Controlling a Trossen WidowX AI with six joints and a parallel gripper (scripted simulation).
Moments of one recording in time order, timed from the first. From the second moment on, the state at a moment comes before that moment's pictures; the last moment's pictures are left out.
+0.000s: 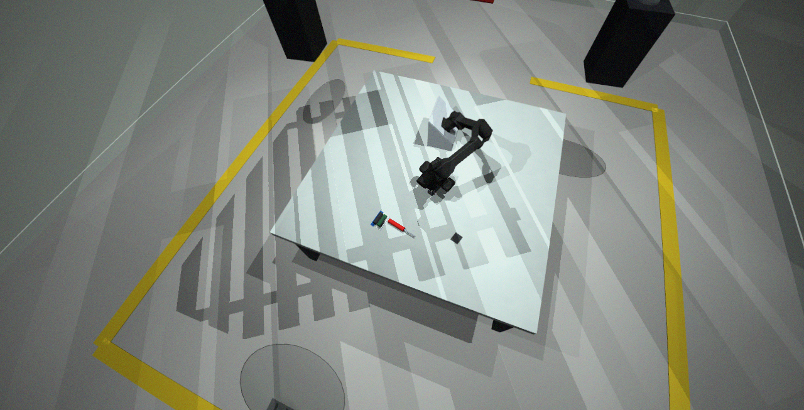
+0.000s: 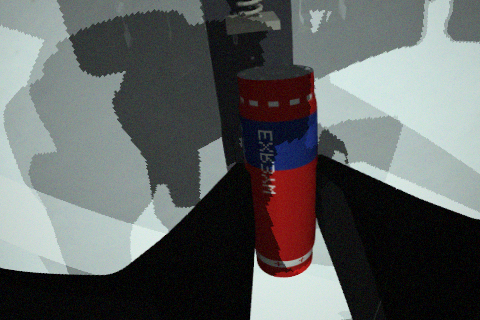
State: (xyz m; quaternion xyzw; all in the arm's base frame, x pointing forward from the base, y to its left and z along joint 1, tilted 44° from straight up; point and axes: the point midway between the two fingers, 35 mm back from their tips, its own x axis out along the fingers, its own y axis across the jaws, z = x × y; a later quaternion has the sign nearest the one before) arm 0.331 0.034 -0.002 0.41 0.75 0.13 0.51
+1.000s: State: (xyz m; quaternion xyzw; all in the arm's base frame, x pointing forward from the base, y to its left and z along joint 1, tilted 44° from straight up) arm 0.337 0.040 -0.009 0.39 0.78 0.17 0.45
